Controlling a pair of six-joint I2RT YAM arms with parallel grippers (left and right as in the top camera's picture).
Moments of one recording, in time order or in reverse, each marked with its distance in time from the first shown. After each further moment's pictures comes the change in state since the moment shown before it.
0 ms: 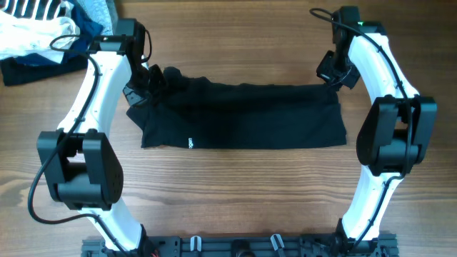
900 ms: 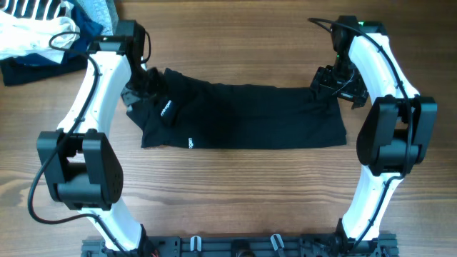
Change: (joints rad) left arm 0.000 0.000 0.000 0.042 -0.029 0.066; right arm -0.001 0.000 0.000 -0.218 -0.016 -0.109
